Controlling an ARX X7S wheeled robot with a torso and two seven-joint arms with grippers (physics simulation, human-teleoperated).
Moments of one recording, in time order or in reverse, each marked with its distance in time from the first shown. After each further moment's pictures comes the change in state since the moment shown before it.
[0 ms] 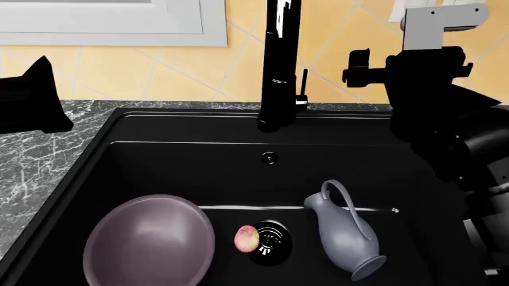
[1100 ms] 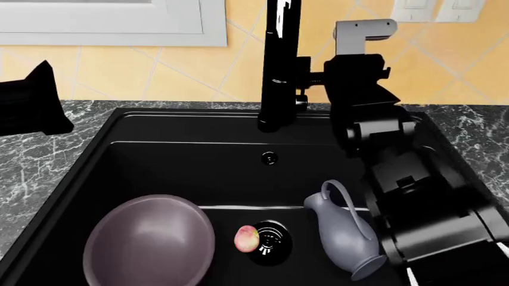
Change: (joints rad) left arm 0.028 0.018 -0.012 -0.024 0.024 -0.001 0.027; right arm 0.191 -0.473 0.107 0.940 -0.325 -0.429 -0.394
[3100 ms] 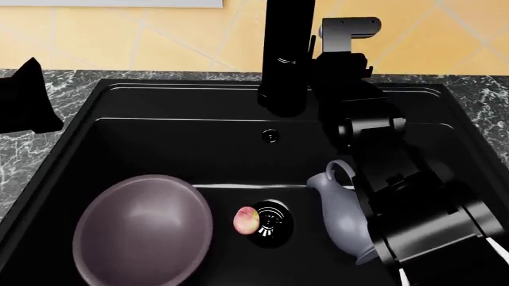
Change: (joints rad) left arm 0.047 0.003 -0.063 -0.002 0.011 0.004 0.014; right arm 0.020 -0.033 -0.100 0.003 0.148 0.013 -0.030
